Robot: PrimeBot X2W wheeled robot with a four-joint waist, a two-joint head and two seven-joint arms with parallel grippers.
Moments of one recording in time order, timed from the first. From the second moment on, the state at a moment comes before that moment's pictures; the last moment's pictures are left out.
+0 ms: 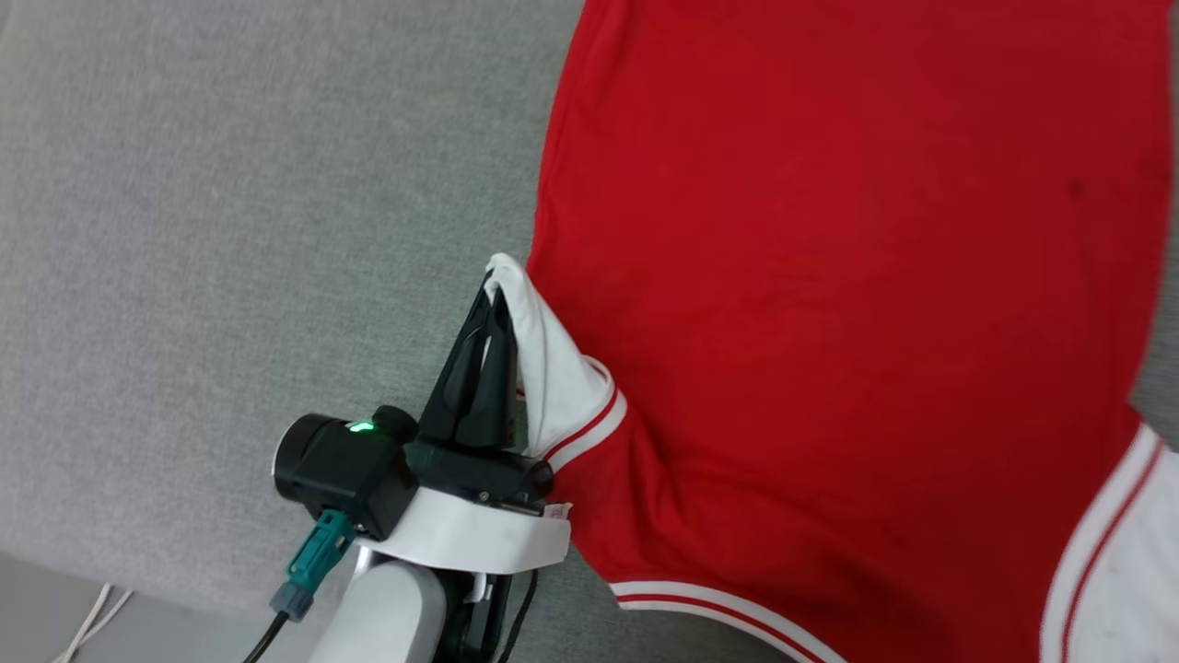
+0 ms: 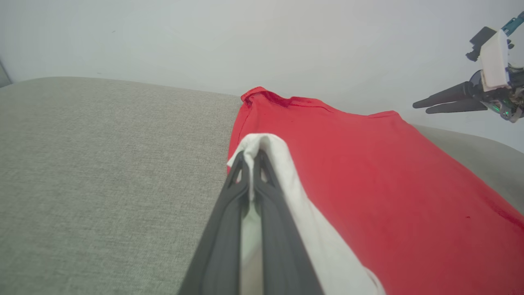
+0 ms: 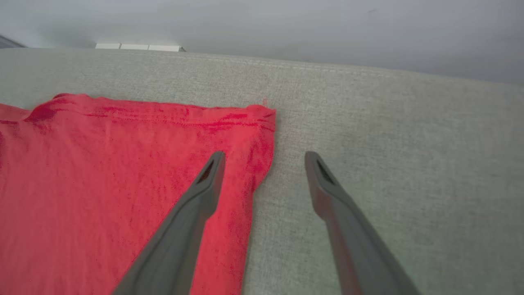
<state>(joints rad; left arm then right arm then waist) -0.21 0.09 -0.36 -0.13 -0.31 0.07 -0.26 -1.20 -0.50 0.12 0.74 0.55 0.13 0.72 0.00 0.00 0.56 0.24</state>
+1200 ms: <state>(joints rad) -0.03 0.16 -0.21 -0.04 -0.31 0.05 -0.23 -0.76 -0.62 0.32 0.45 0.58 0.13 0.88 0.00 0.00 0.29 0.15</state>
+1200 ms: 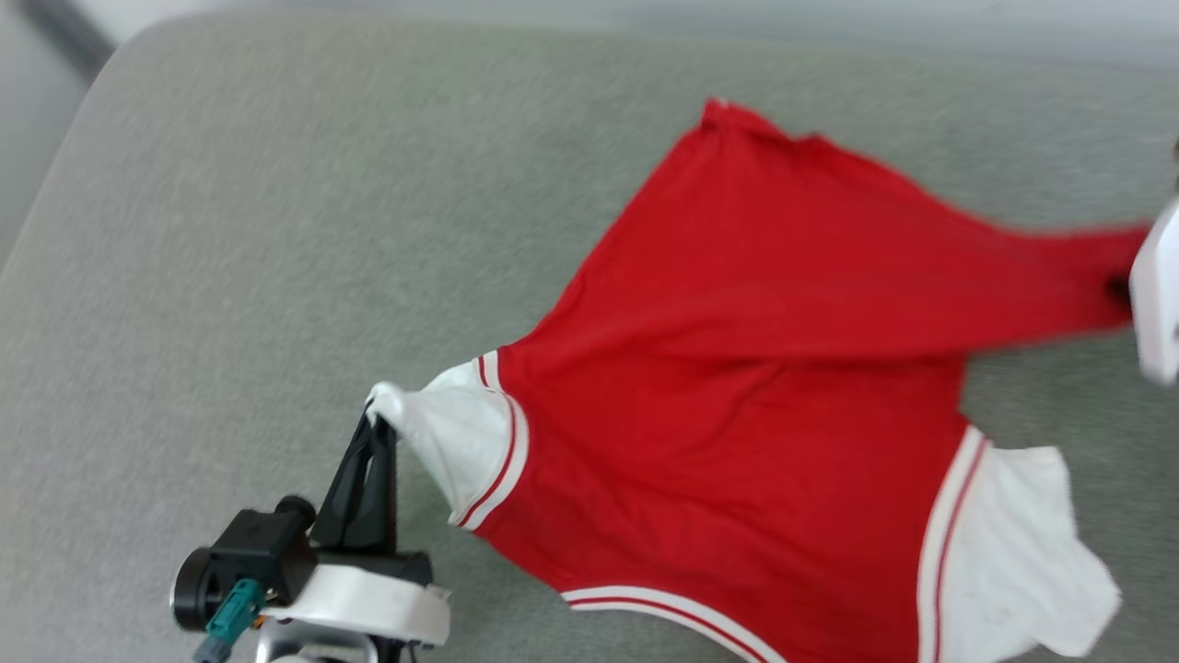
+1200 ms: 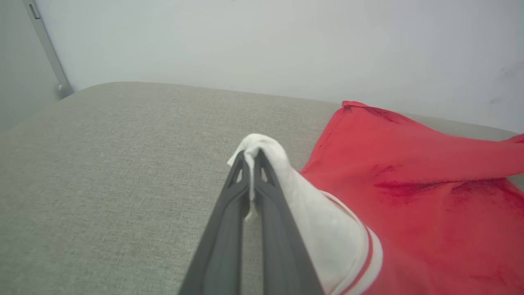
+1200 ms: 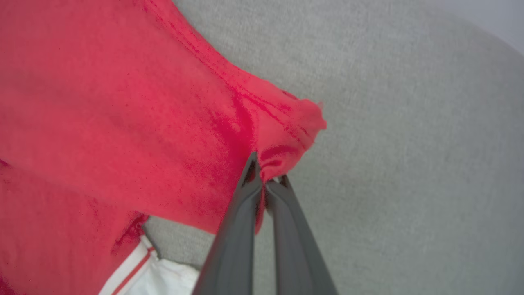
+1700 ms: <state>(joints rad) 0.10 0.23 -0.15 -0.06 -0.35 0.08 -0.14 0.02 -0.50 0.13 0.18 0.60 0.13 0.94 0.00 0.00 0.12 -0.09</state>
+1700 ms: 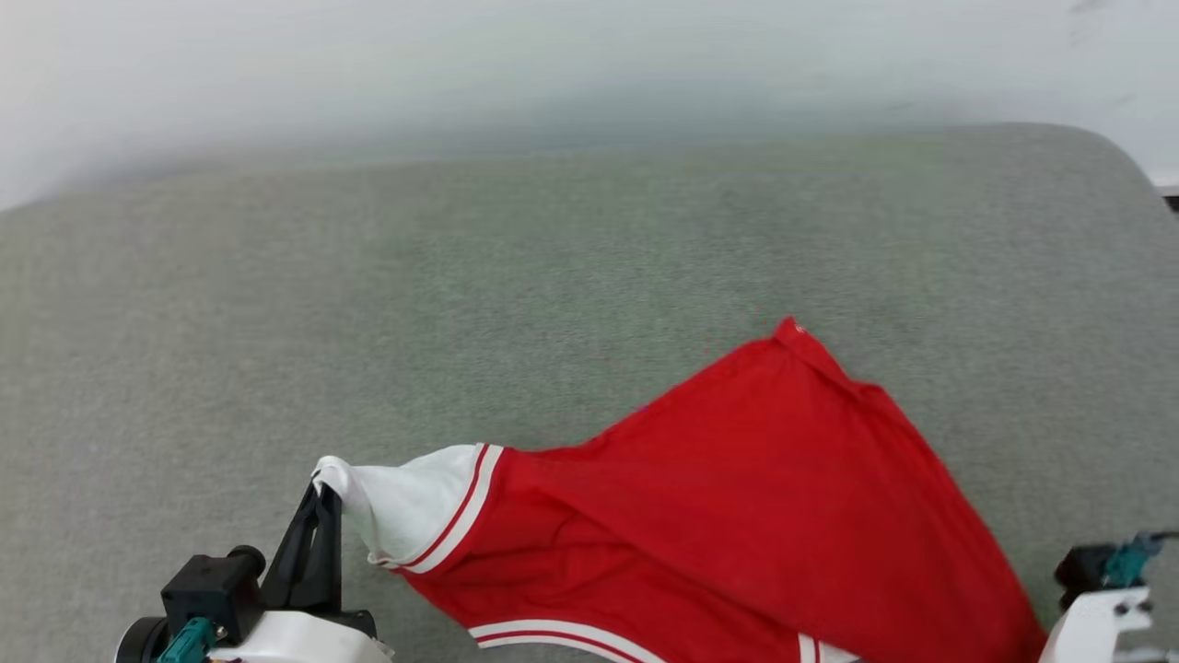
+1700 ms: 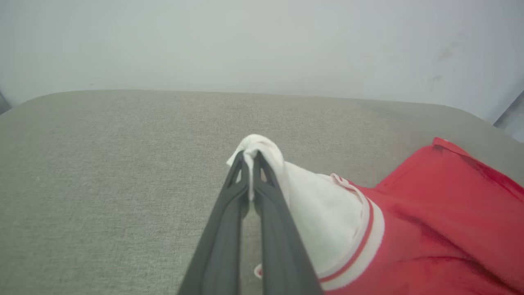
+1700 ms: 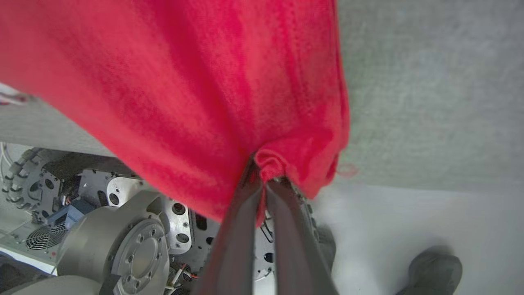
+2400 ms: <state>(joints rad) 0.04 0.24 -0.20 -0.15 -0.33 0.10 -0.09 -0.22 -0.30 -0.03 0.14 0.51 0.13 0.29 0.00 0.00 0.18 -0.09</state>
